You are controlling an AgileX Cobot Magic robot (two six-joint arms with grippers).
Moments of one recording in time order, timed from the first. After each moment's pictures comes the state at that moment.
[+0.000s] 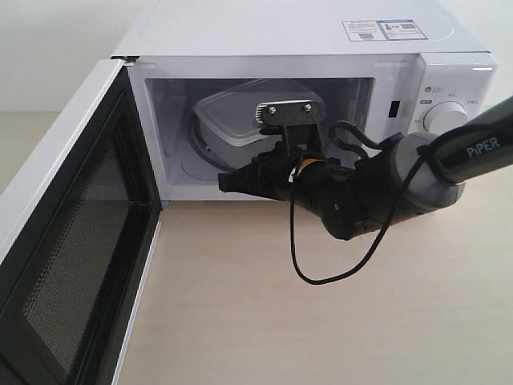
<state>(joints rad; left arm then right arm) -0.03 0.00 0.00 -0.11 0.29 0.03 0.63 2.05 -1.02 0.23 -0.51 0.04</state>
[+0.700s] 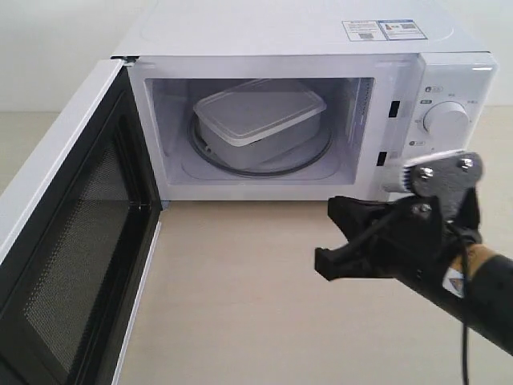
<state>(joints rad) -0.03 0.00 0.00 -0.11 0.29 0.03 0.65 1.52 -0.29 0.09 -0.87 0.17</state>
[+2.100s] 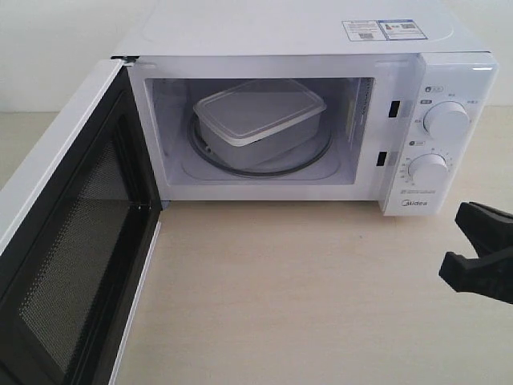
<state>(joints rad) -0.03 0.01 -0.23 -0.10 -0.19 0.02 0.65 0.94 -0.08 0.62 -0.62 -0.22</state>
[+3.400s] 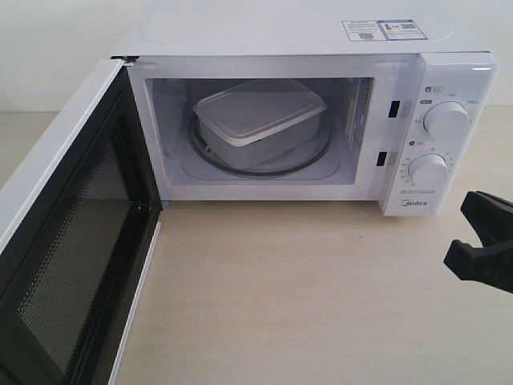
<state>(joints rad) -0.03 0.41 -0.55 -0.10 0.27 0.06 0.65 0.94 -0.08 0.61 -0.67 -0.19</state>
